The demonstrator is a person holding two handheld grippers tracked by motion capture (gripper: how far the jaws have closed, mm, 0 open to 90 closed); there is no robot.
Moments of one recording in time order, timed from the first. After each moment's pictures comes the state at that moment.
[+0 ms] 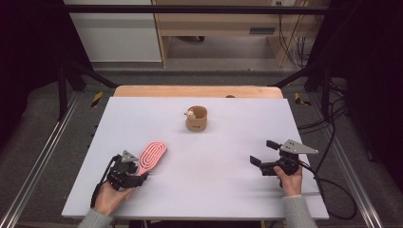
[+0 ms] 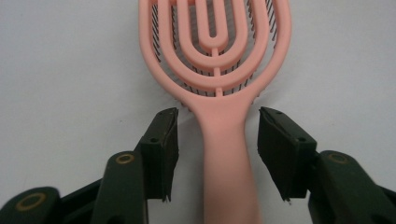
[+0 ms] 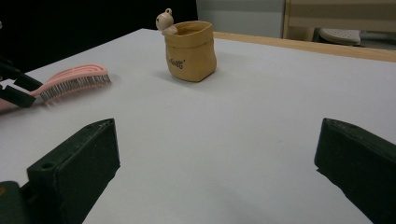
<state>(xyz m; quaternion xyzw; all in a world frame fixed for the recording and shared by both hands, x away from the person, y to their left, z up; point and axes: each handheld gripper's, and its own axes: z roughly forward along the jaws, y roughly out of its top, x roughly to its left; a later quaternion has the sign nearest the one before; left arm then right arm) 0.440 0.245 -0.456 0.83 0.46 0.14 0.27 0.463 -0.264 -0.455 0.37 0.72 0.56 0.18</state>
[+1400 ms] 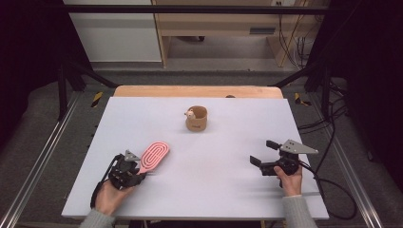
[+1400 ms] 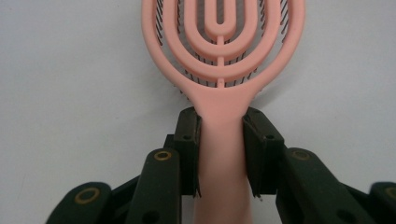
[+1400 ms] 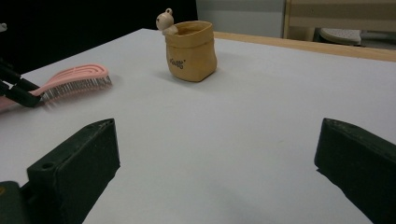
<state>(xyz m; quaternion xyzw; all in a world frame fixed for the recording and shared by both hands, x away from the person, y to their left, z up) 0.443 0.242 -0.455 0.85 0.45 0.13 0.24 0.463 -0.263 -0.455 0.37 0.72 0.56 0.18</state>
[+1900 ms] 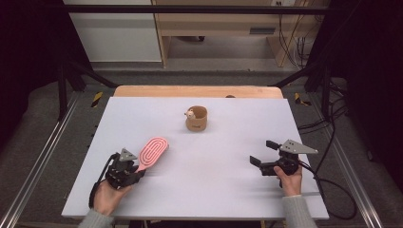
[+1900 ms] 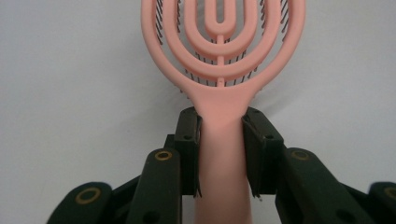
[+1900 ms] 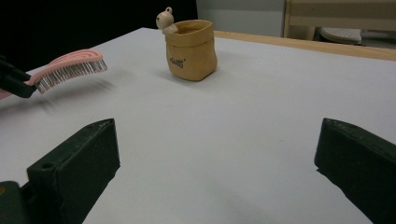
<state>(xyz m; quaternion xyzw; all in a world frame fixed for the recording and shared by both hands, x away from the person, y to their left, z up) 0.438 0.247 -0.443 0.83 0.45 0.15 0.28 0.464 -0.263 -0.455 0.37 0.72 0.56 0.18</state>
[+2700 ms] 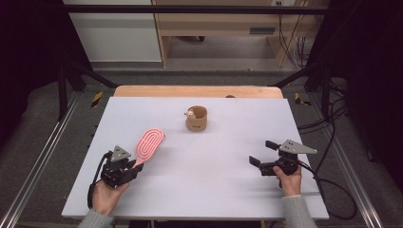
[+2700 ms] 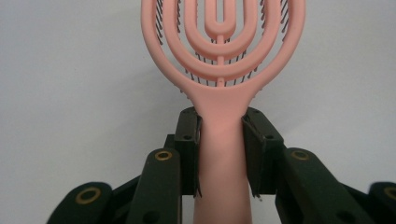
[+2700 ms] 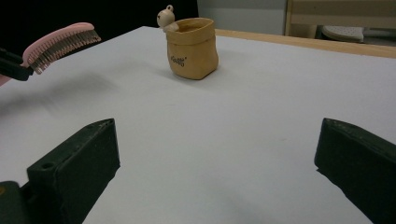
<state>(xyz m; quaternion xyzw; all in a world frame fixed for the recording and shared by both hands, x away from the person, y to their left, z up) 0.433 0.253 -0.432 0.80 0.46 0.19 0.33 0.464 -0.262 -0.456 0.37 0.72 0.56 0.17</state>
